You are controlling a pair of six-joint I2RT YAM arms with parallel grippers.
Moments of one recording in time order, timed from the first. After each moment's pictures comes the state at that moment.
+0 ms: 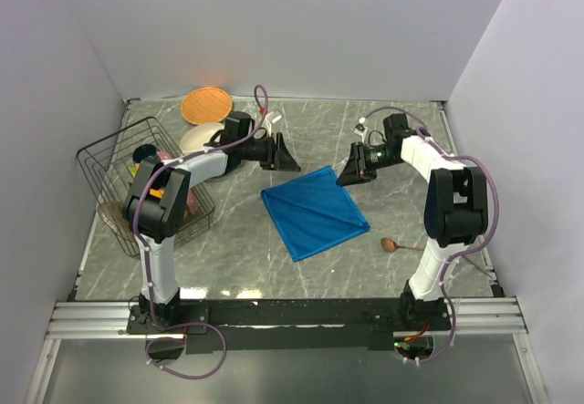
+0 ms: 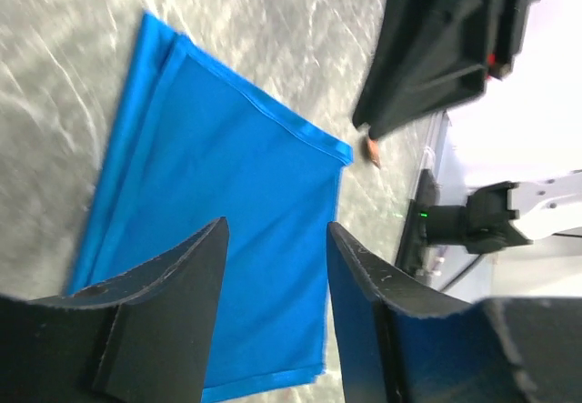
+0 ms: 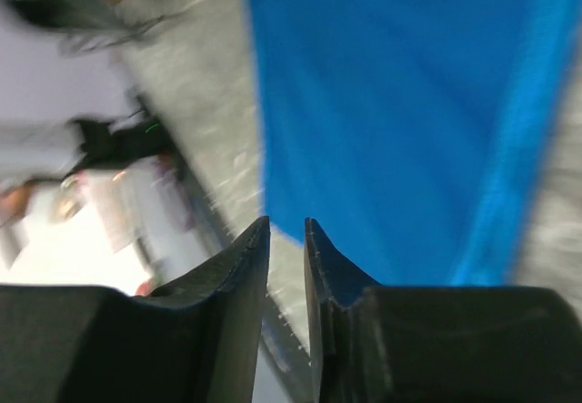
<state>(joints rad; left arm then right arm) -0.40 2.00 1.32 0.11 0.93 -0.48 0.07 1.85 1.32 -0.73 -0.95 0.01</state>
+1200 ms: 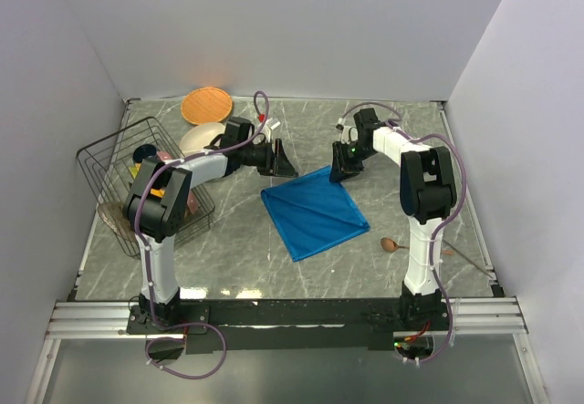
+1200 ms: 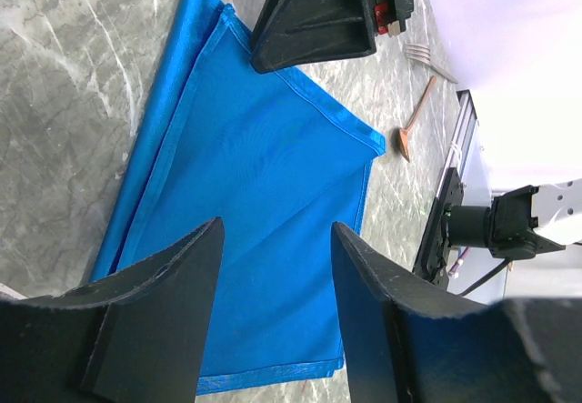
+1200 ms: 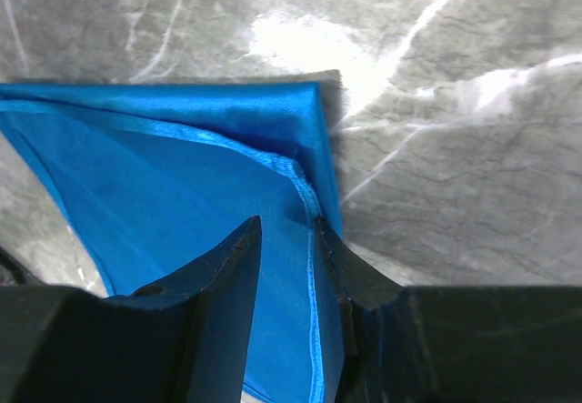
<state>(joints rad) -0.39 1.99 1.29 0.07 0.87 -0.42 0.19 2.15 1.59 -0.70 -0.51 0.06</state>
